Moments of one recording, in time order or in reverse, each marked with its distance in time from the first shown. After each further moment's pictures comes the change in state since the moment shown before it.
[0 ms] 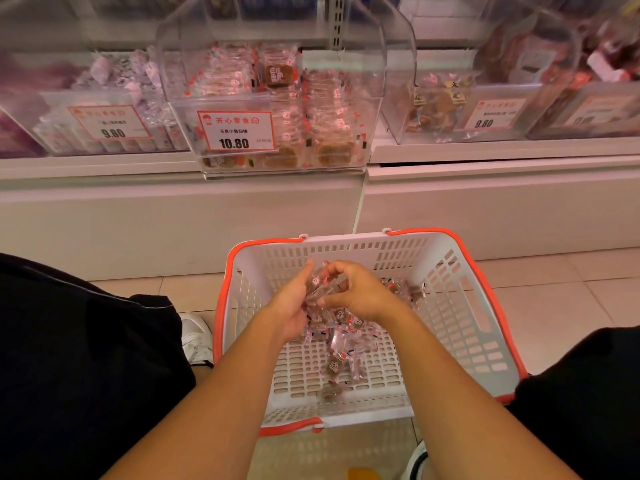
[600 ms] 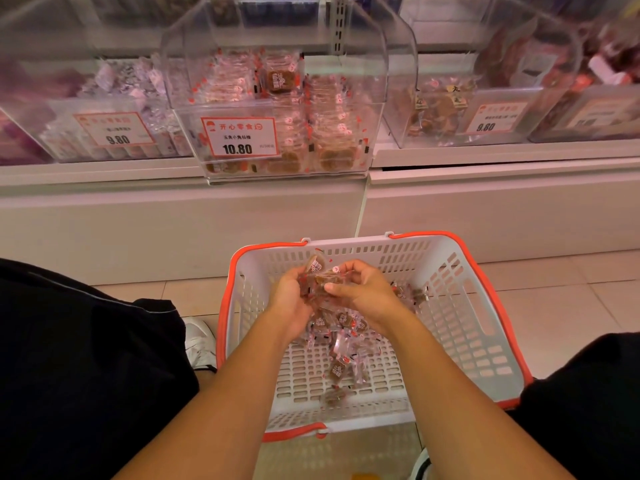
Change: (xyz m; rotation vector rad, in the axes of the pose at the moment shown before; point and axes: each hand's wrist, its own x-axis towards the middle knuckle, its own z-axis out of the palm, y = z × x) left_hand -0.003 0.009 0.003 -0.174 0.139 0.102; right_hand 0.003 0.009 0.005 0.497 0.171 0.100
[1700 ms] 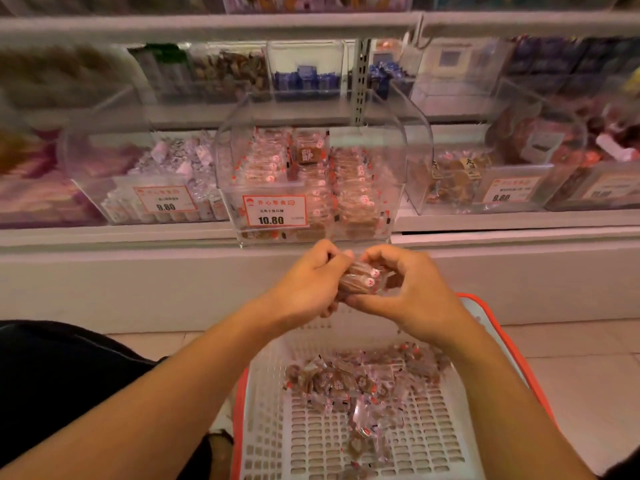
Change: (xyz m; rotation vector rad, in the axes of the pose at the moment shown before) left_hand -0.083 0.126 0.065 0.900 -0.197 0.447; right_hand -0.060 -0.146 0.013 -0.647 -0.025 -0.607
